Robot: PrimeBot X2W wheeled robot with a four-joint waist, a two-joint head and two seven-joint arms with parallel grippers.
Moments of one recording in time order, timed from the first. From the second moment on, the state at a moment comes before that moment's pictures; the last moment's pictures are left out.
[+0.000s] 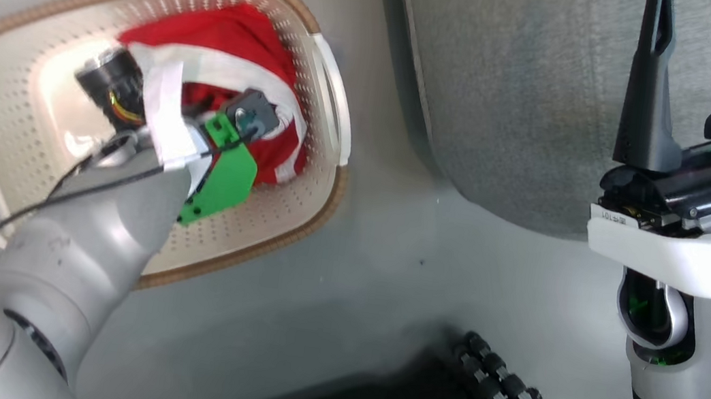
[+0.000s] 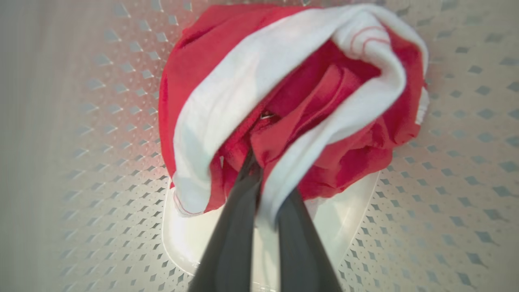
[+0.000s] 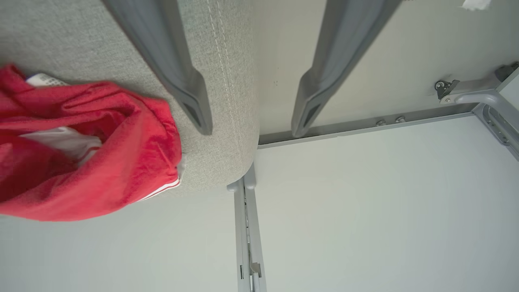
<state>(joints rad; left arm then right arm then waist) -1.12 0.11 -1.14 1.29 -0.21 -0.07 0.03 -0.46 -0.11 0.14 -0.24 0.34 0.13 -0.26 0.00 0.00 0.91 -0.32</state>
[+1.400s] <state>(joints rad) -0.52 0.25 -0.47 0.30 -0.31 0.12 -0.26 -0.15 -0.12 0.20 -0.03 0.31 0.13 -0.26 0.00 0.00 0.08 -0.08</state>
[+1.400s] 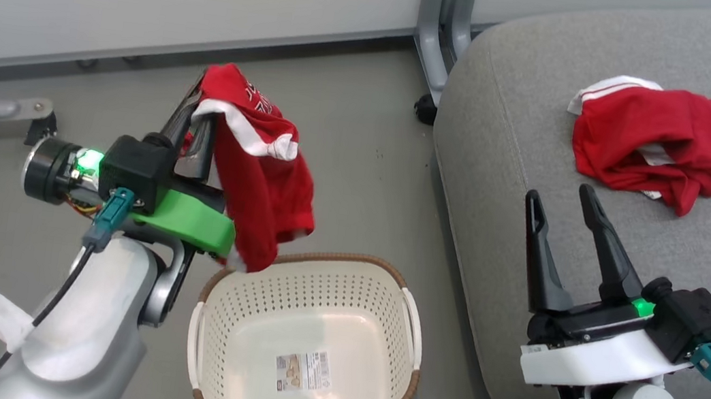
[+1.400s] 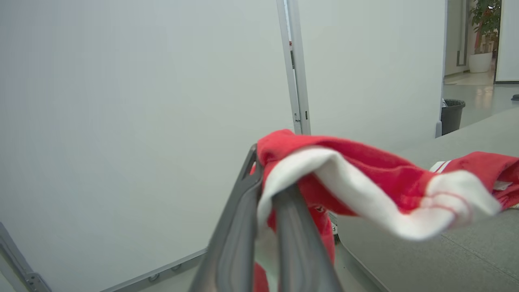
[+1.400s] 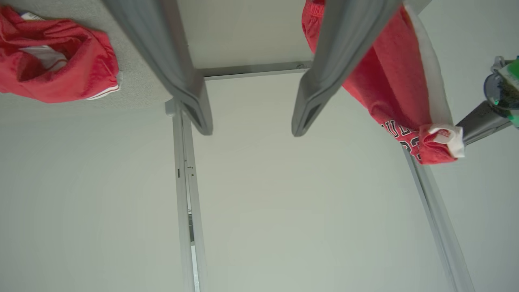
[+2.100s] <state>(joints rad) -0.48 0.10 -0.29 0.06 -0.28 -0.03 -0.26 -0.12 -0.09 0.26 0.00 0.33 0.13 -0.26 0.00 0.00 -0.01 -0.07</state>
